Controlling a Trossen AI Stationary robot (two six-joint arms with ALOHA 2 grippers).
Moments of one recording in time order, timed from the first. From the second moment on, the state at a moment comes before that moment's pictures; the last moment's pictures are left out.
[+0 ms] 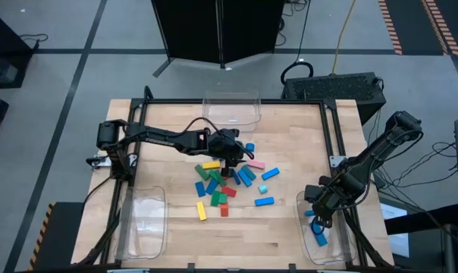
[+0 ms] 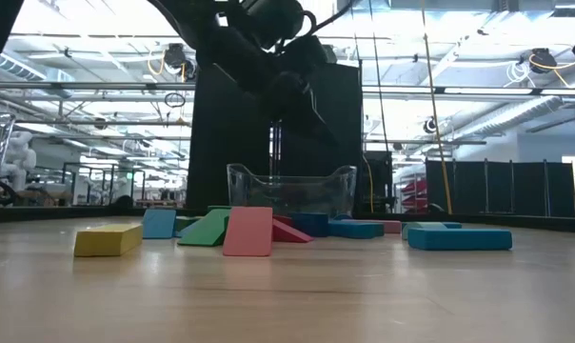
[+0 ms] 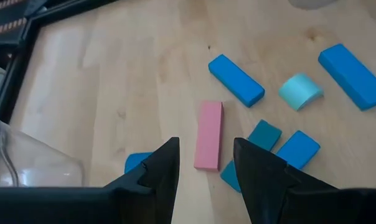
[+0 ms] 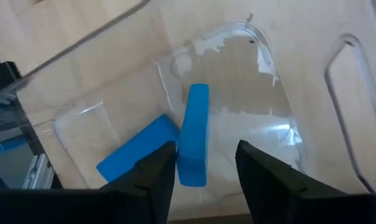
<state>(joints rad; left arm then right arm) 0.10 1.81 1.19 -0.06 0.05 0.36 0.76 1.12 0.72 -0.93 -0.08 1.12</state>
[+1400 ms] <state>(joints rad) 0.12 1.99 1.21 0.05 0.00 0.39 0.76 1.11 0.89 -0.98 0.08 0.98</state>
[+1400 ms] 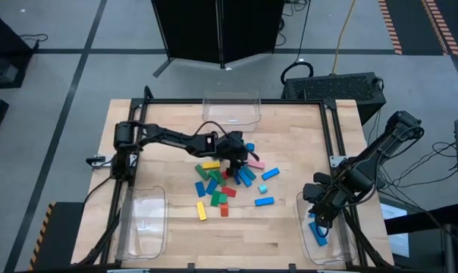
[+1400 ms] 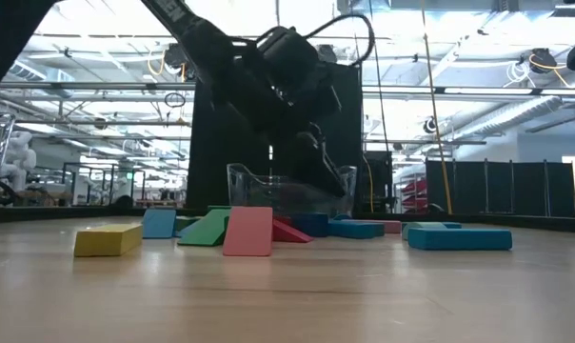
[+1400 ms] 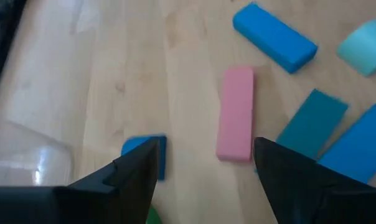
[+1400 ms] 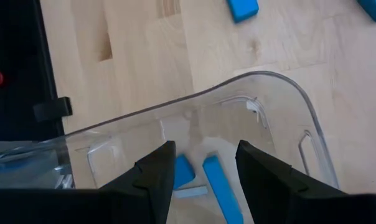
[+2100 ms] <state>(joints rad) 0.12 2.14 1.32 0.09 0.08 0.32 0.76 1.11 0.89 -0.97 0.09 0.94</state>
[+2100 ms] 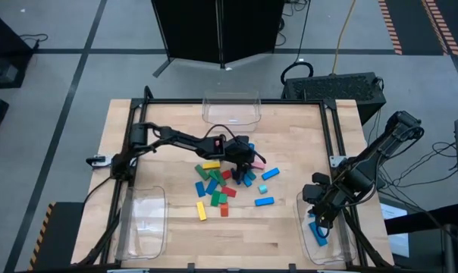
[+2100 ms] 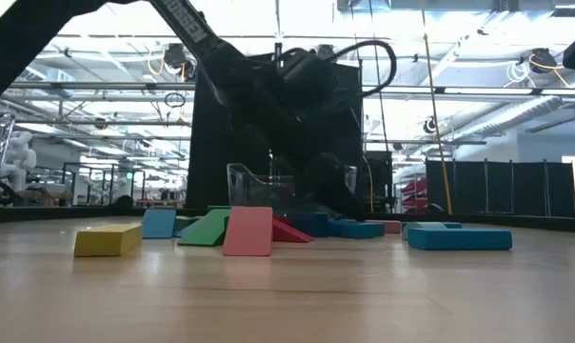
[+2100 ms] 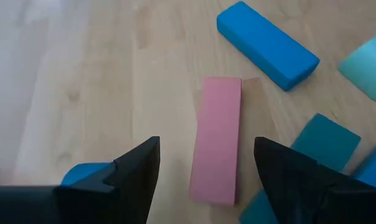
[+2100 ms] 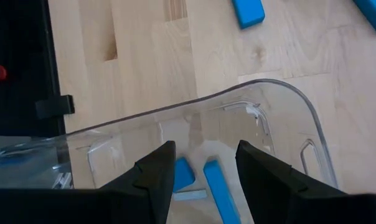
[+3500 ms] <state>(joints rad) 0.17 2.20 1.43 -0.13 0.12 0.24 0.76 1.11 0.89 -0.97 0.11 0.93</state>
